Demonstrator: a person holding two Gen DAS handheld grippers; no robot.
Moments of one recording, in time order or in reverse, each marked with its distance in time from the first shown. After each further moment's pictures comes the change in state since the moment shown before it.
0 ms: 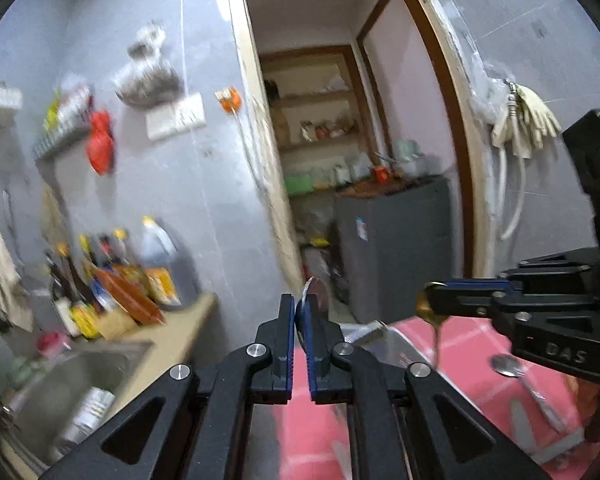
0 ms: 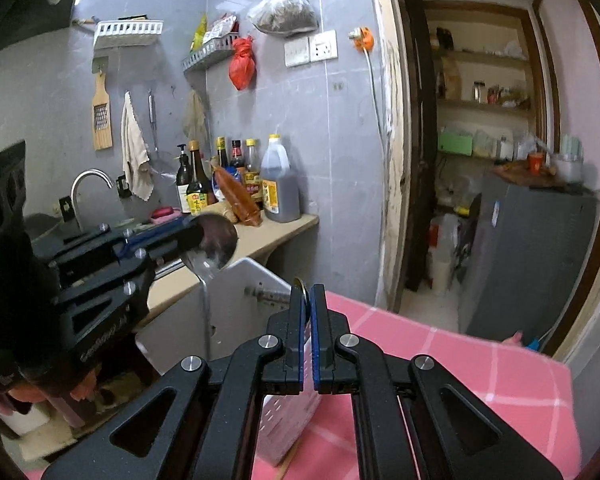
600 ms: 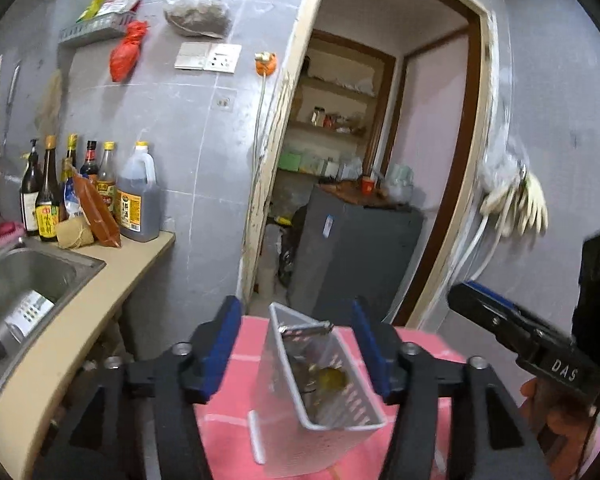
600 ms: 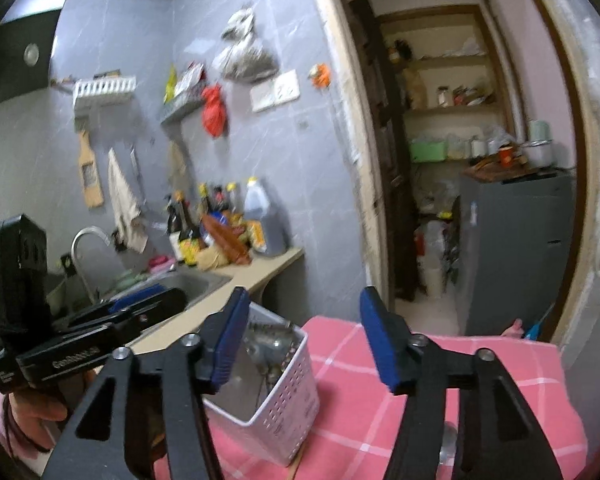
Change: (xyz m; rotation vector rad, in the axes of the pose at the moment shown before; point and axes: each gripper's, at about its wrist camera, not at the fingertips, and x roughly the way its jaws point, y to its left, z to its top) left arm -0.023 0.033 0.007 -0.387 0.057 -0.153; right arm -0.060 -0.024 0.008 0.134 -0.137 -0.062
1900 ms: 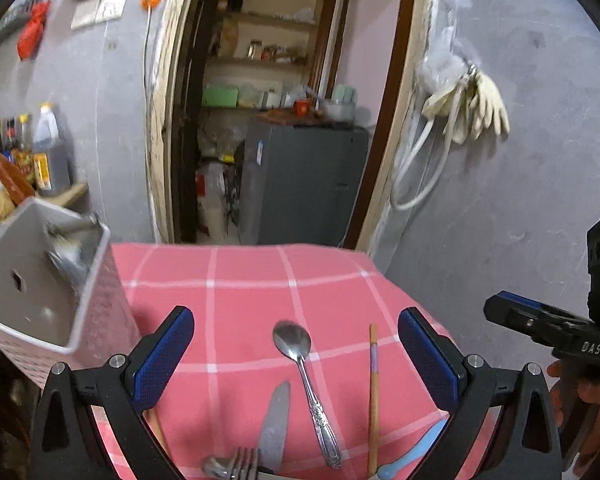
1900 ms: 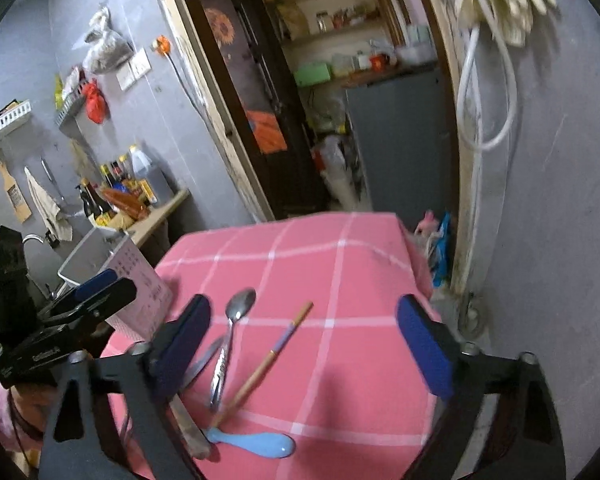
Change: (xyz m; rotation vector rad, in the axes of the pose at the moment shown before) left arm 0.076 -0.160 -0.092 0.122 0.264 -0.094; right arm -0.098 -0.208 -0.081 0.261 0.280 -0.223
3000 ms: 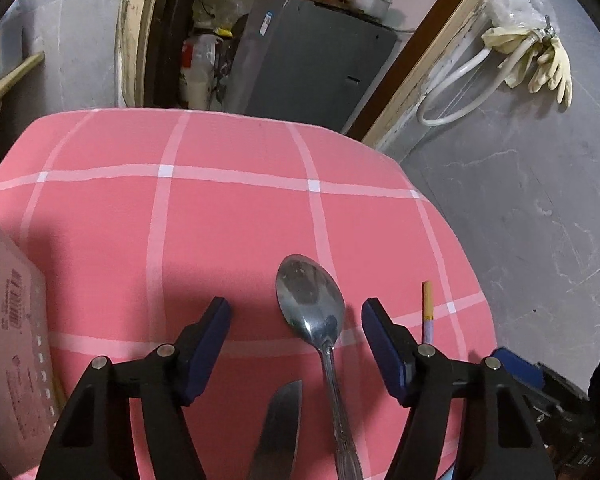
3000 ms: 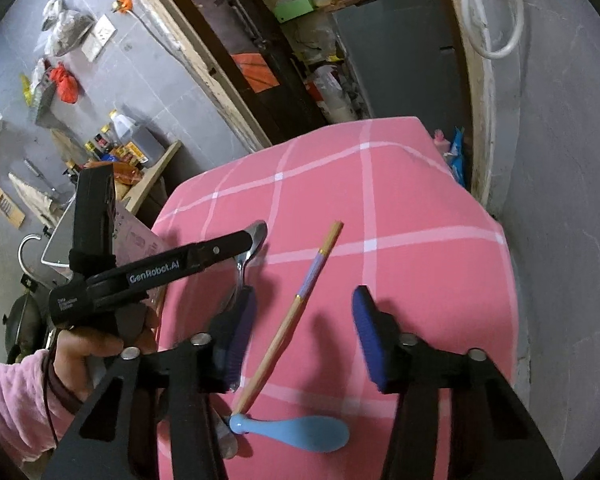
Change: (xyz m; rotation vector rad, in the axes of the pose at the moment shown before) left arm 0.134 0.034 -0.016 -0.164 0.441 -0.119; right arm 0.066 0.026 -0.057 0.150 0.226 0.023
